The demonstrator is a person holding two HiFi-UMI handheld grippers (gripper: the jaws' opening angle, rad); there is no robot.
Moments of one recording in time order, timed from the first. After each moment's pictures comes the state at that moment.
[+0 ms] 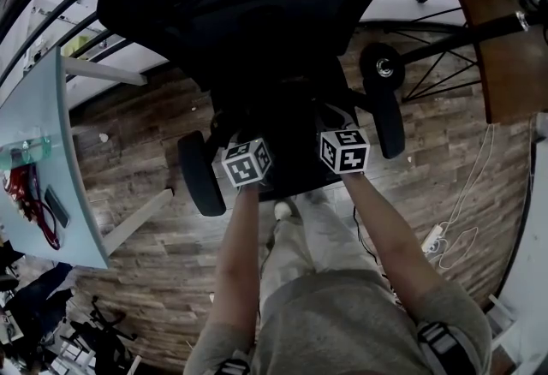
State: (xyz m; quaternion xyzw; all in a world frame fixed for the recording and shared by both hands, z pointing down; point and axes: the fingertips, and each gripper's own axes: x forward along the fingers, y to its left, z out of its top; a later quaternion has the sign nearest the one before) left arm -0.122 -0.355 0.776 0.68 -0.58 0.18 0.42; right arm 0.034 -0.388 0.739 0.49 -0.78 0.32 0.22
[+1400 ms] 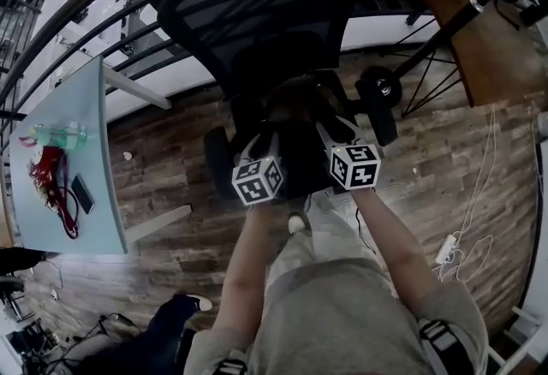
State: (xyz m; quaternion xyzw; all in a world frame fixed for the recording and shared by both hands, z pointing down) left arm -0.114 -0.292 0.631 0.73 -0.58 0.10 0.35; right arm 0.031 -0.311 0.603 0.51 -0.80 0.26 0.15
